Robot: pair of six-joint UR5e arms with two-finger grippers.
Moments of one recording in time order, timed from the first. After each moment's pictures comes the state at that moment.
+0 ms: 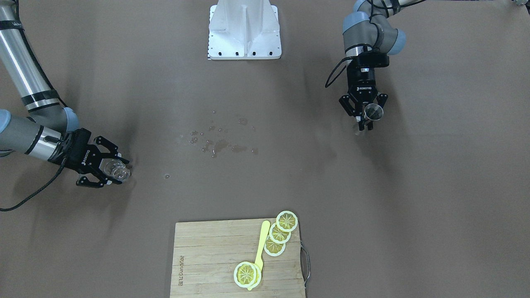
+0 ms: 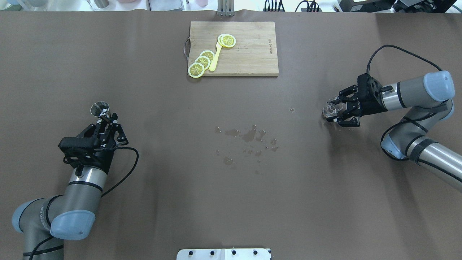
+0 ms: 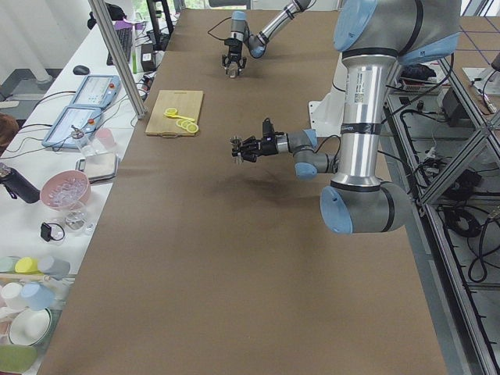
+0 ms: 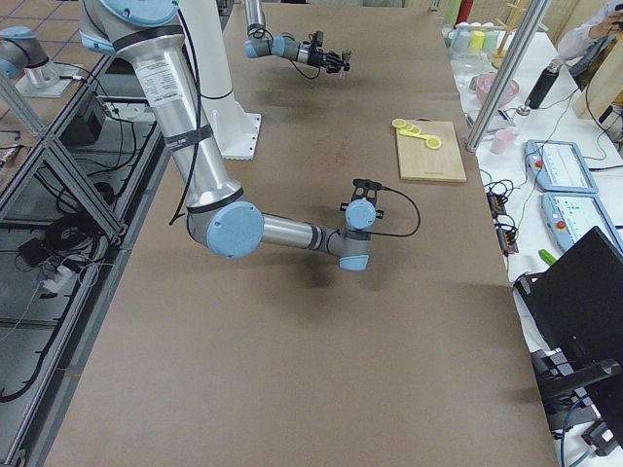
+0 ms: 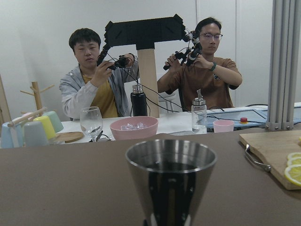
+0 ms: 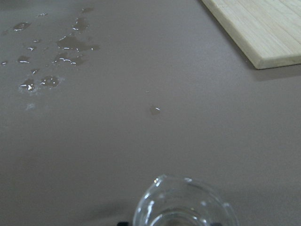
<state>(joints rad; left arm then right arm) -0.22 -1.67 -1.73 -2.46 -0.48 -1.17 0.89 -1.17 0.92 0.13 2.33 0.05</state>
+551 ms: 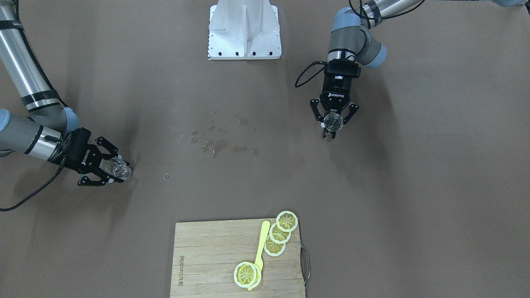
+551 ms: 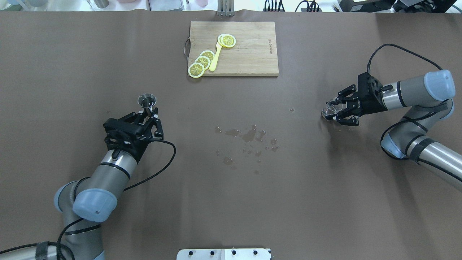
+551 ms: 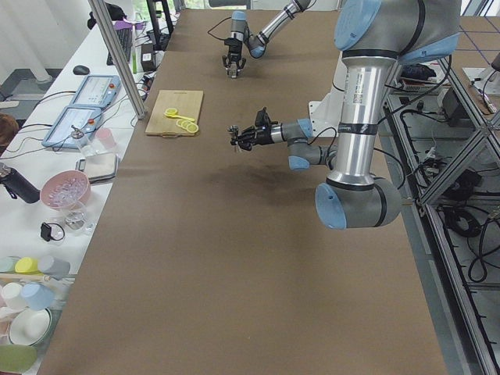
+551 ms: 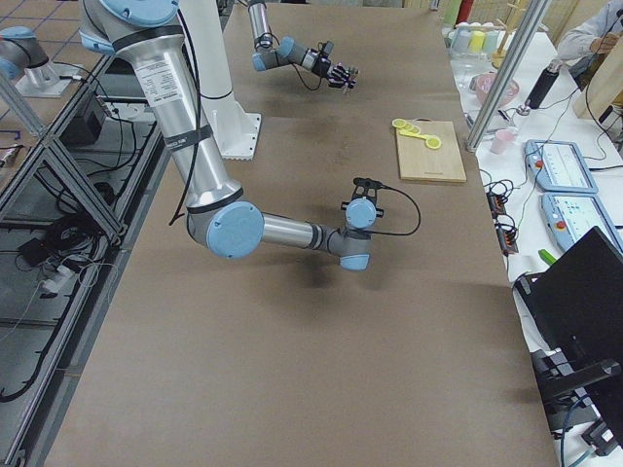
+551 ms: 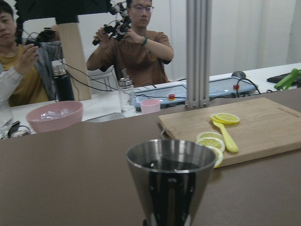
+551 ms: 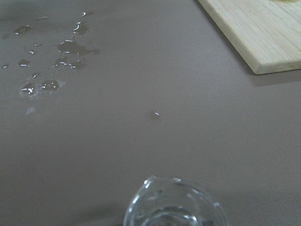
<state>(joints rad) -0.29 -1.89 -1.60 -2.66 -0.72 -0.75 0.90 -1.17 0.93 0.13 2.33 0.05</state>
